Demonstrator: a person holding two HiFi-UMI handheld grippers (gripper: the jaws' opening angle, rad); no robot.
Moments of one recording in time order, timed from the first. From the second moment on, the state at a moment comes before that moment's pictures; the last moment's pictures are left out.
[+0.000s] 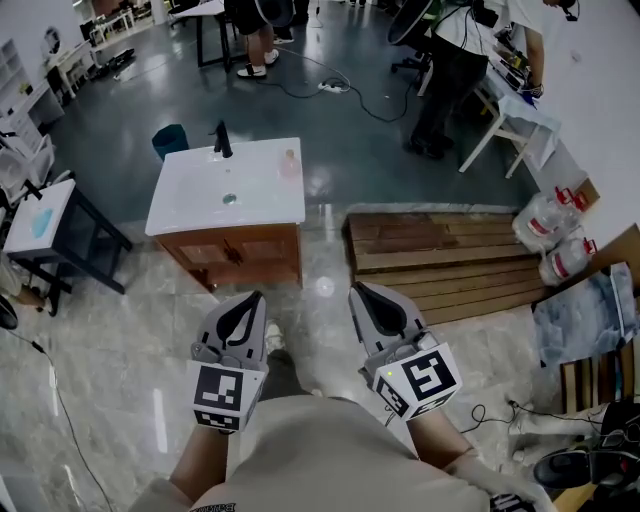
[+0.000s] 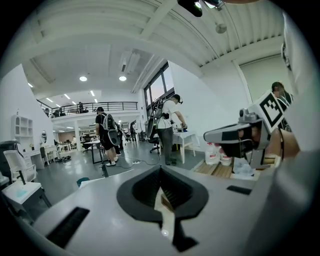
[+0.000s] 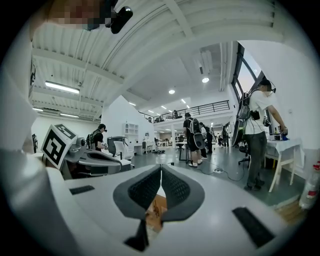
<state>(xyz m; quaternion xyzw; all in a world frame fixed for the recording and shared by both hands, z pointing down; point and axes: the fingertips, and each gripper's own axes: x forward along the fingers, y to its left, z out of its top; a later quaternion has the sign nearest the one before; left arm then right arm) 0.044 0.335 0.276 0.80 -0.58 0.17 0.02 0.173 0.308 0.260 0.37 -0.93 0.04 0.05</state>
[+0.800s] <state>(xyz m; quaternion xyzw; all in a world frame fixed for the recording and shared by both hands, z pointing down) -0.018 0.209 0.297 0.82 -0.56 0.15 0.04 0.102 0.188 0.297 0.37 -0.92 0.07 0.09</state>
